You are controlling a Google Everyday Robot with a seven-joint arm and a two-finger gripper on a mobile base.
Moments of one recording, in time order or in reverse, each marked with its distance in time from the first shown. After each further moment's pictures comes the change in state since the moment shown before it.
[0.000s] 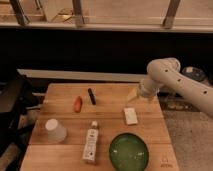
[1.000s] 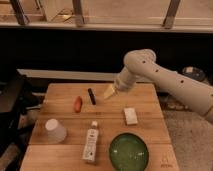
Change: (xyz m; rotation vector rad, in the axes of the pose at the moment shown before) arm -0.009 0.160 -0.007 -0.149 0.018 -0.401
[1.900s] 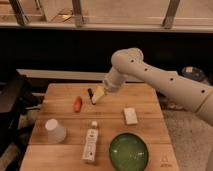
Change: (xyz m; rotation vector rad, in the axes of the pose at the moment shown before) arm -0.006 0.041 0.010 -0.024 0.022 -0.099
